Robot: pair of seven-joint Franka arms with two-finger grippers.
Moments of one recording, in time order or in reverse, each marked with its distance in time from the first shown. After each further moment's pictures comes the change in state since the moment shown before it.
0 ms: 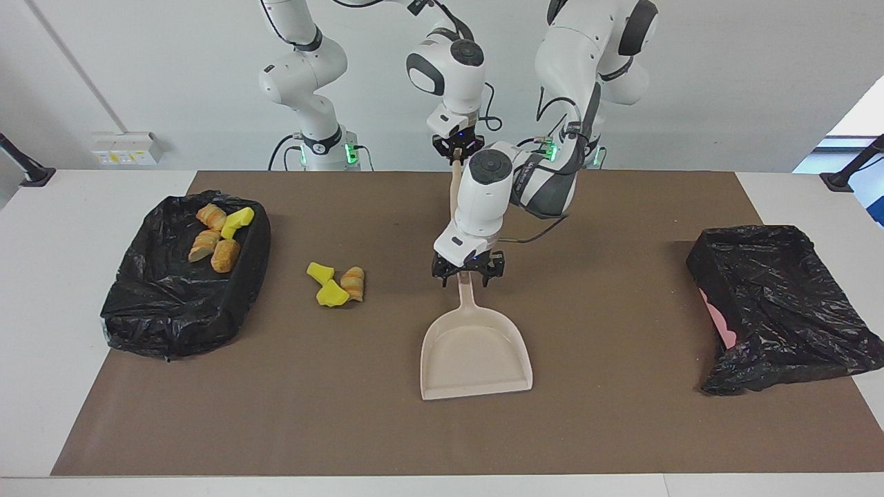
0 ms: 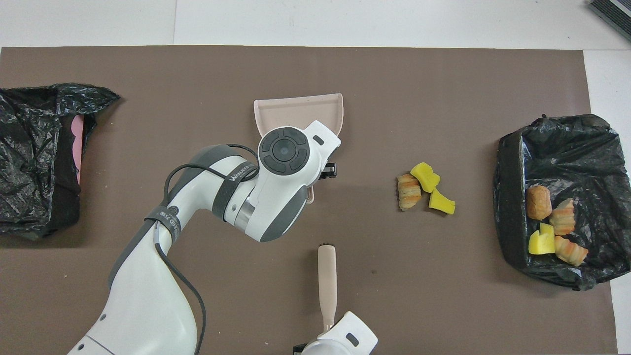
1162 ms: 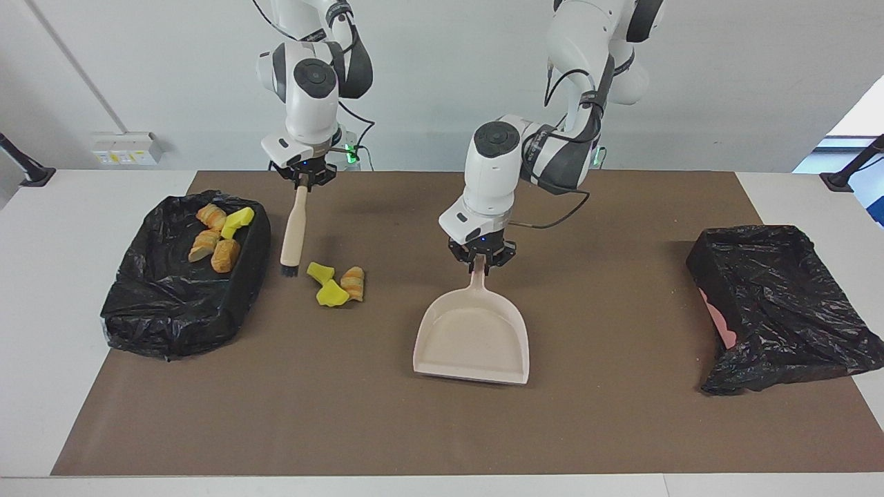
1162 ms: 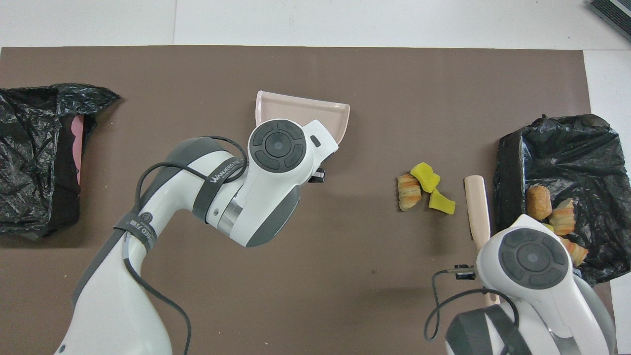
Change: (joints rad) left arm 0.002 -0.112 0.013 0.012 0.050 -0.220 0.301; right arm -0.701 -0.096 -0.006 -0.042 -0.370 -0.151 -0.604
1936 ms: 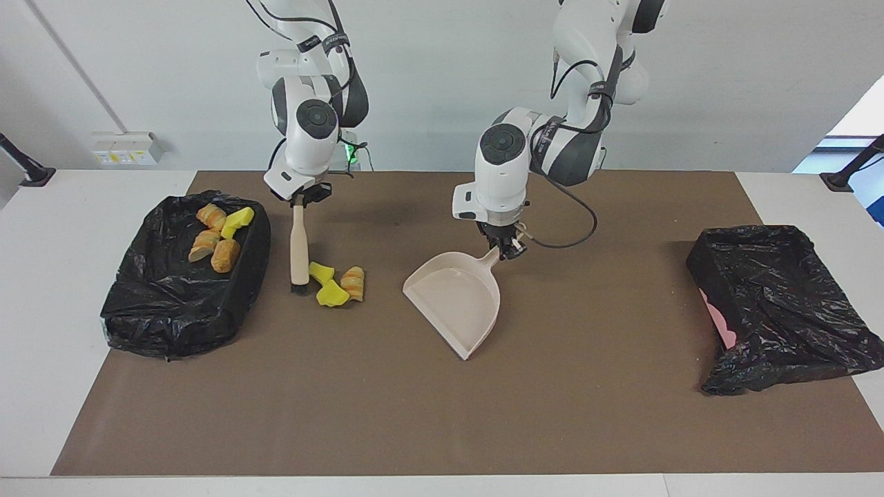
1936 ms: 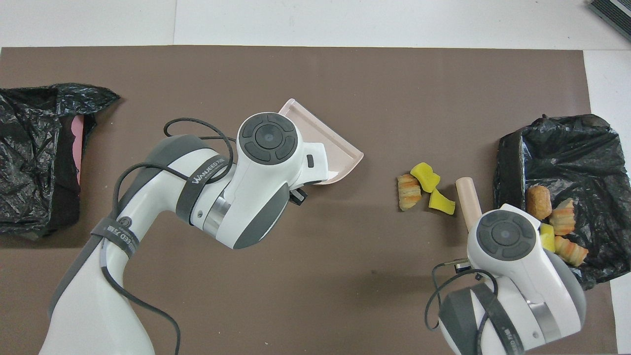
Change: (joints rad) left arm -0.005 -0.065 0.006 -0.120 0.016 -0.111 0.692; right arm -0.013 0.112 0.006 -0.021 -0.041 0.079 -0.087
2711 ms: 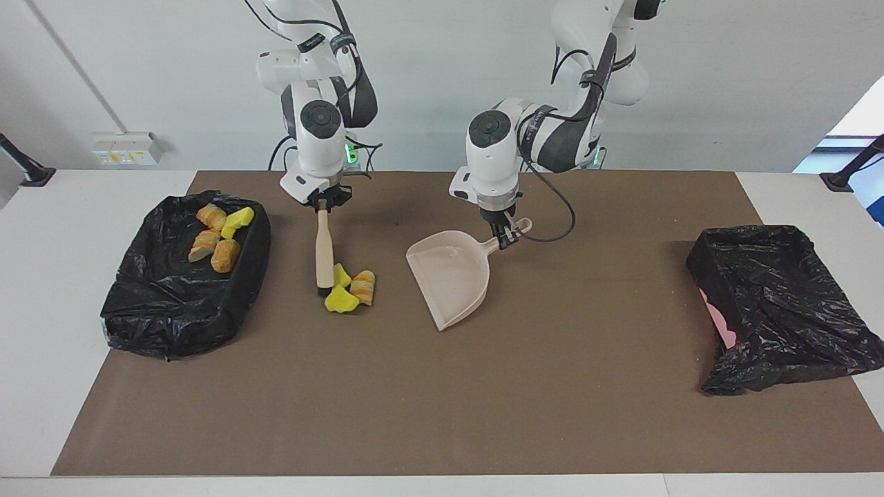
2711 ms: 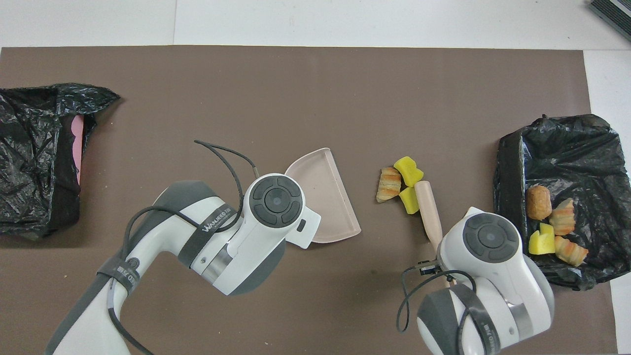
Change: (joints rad) left arm -0.032 -0.097 -0.002 -0.206 0.094 0.160 0.202; right arm 0.091 0.035 0.008 -0.007 0.213 0.102 0.004
